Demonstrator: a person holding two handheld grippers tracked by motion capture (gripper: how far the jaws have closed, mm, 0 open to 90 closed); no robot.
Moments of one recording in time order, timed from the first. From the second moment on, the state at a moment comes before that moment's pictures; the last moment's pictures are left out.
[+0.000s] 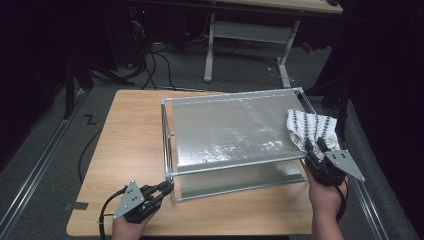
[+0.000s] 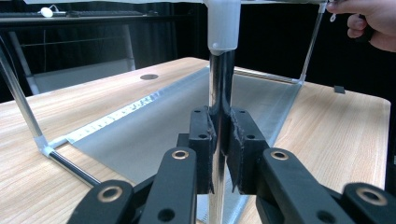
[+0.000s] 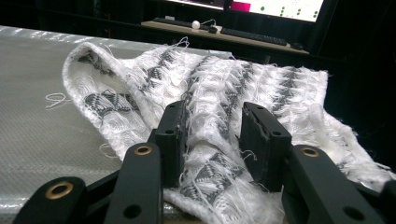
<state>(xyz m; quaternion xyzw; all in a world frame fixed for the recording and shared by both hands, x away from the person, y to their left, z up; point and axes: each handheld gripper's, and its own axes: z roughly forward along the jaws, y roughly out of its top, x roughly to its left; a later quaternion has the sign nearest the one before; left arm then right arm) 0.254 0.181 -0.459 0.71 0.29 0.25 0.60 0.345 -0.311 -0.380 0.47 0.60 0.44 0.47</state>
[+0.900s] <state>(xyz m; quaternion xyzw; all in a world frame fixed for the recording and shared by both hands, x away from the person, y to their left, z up) 0.254 0.181 -0.460 0.71 0.29 0.25 0.60 0.331 -0.252 -0.384 0.44 0.62 0.49 0.43</state>
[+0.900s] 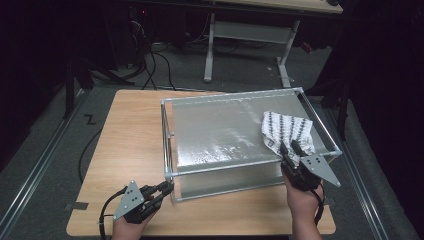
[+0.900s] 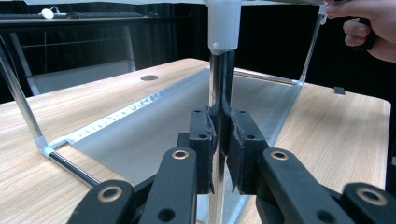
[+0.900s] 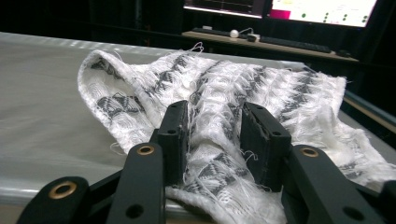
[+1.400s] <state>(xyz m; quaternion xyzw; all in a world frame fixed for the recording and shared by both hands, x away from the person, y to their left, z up) 0.254 0.181 -0.460 0.71 0.29 0.25 0.60 0.310 -0.191 -0.384 0.38 0.65 0.53 0.40</state>
